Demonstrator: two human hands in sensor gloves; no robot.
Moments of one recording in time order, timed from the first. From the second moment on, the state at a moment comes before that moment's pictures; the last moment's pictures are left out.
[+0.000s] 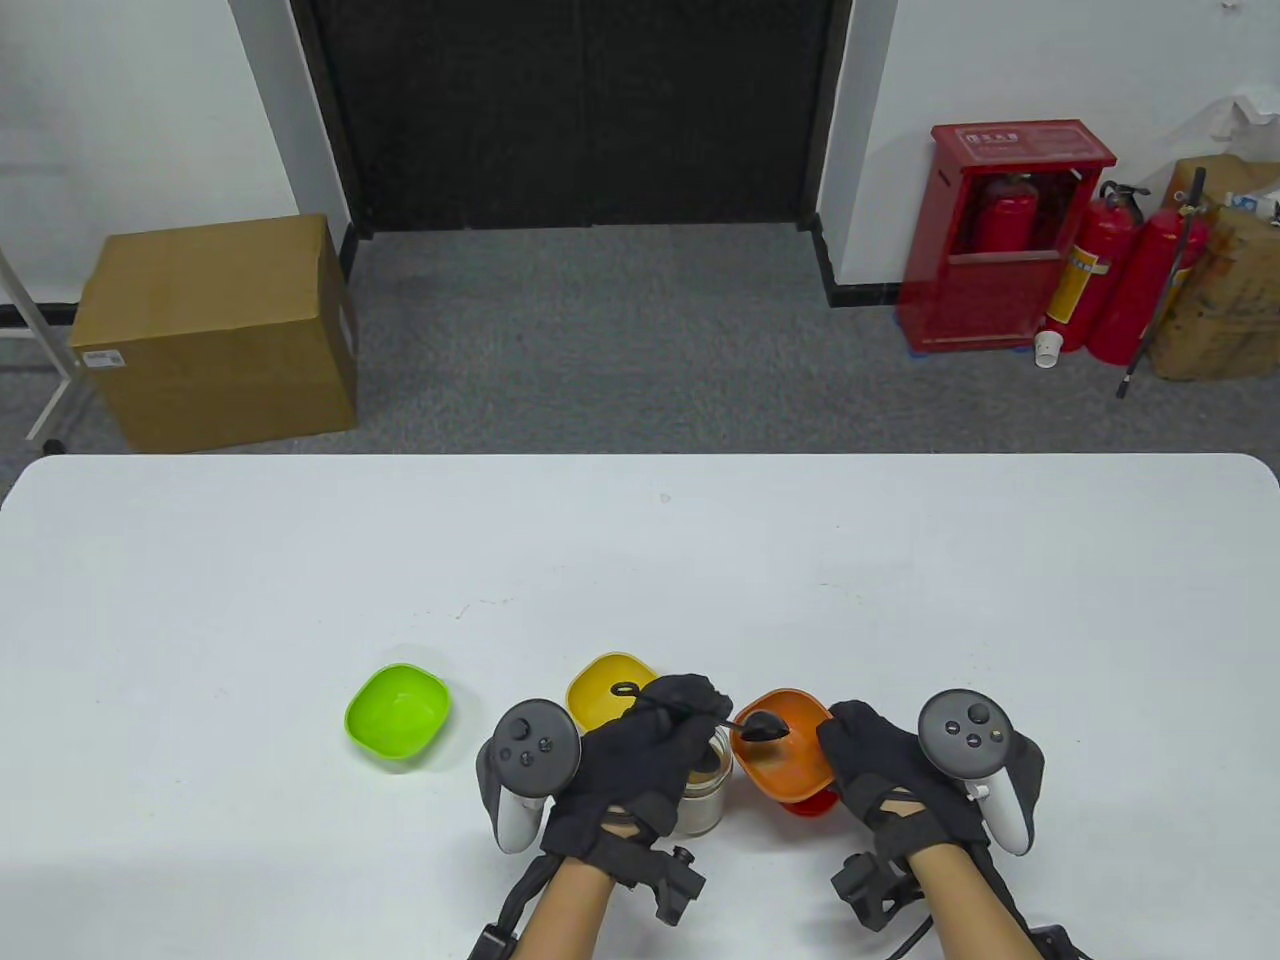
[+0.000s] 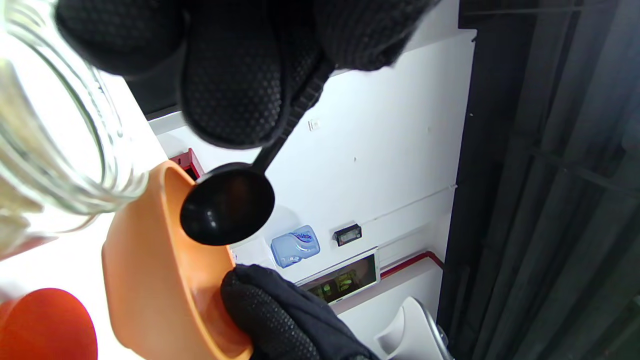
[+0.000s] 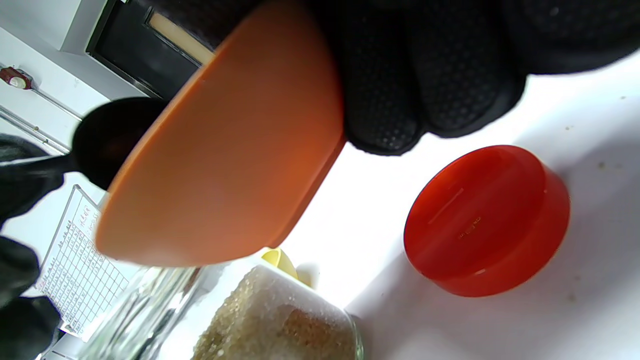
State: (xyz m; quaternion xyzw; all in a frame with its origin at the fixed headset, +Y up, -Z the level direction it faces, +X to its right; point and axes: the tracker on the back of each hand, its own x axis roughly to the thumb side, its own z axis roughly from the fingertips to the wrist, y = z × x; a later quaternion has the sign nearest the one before) left_hand -0.082 -0.698 -0.319 0.01 -0.18 0.60 0.78; right_hand 0.217 -0.724 -0.322 -0.01 0.05 0.89 0.45
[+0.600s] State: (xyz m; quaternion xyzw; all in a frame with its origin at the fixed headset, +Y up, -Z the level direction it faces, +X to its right) left_hand -0.163 -0.684 -0.322 0.05 -0.10 0.64 0.76; right_hand 0.244 -0.726 -0.338 -0.07 0.04 0.86 0.50
